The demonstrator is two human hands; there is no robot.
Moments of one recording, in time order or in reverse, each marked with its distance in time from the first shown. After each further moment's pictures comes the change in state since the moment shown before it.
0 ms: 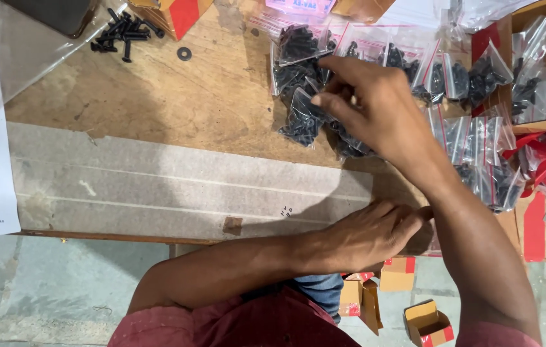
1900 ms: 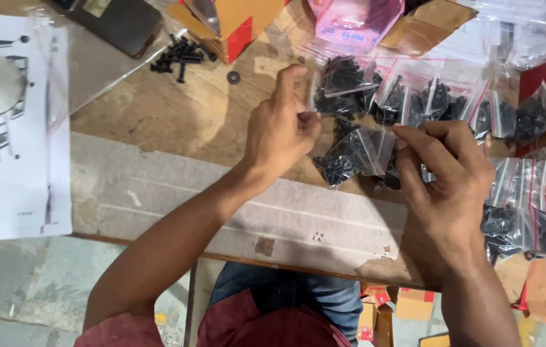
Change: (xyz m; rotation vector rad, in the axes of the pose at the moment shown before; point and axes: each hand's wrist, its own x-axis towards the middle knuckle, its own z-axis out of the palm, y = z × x) left_hand -0.019 -0.145 -0.190 0.129 0.487 -0.563; right_hand -0.042 -0.039 0.000 -0.053 0.265 0.199
